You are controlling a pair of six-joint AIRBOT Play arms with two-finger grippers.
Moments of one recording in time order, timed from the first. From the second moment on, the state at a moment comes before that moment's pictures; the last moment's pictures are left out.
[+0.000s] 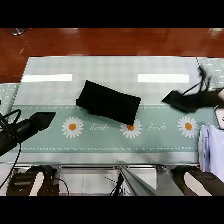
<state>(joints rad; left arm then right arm) 0.09 -0.27 0.43 0.94 -0.97 -1.66 -0.09 -0.98 0.77 -1.01 1.07 1.63</state>
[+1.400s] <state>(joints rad) 0.09 -0.37 0.43 0.92 -0.96 -1.64 0.18 -1.43 1.49 -0.92 1.24 1.46</state>
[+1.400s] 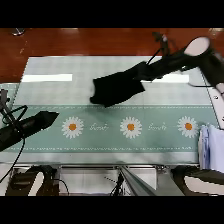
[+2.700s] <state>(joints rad) 0.09 -0.37 0.43 0.89 -0.96 -1.63 -1.22 -0.61 1.21 -1.60 1.83 1.76</state>
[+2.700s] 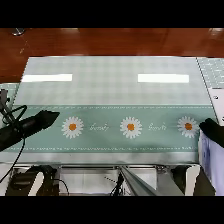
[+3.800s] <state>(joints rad) -0.31 -1.08 1.28 1.13 -1.07 -1.48 -0.02 -0.94 1.11 -1.26 1.15 1.56</state>
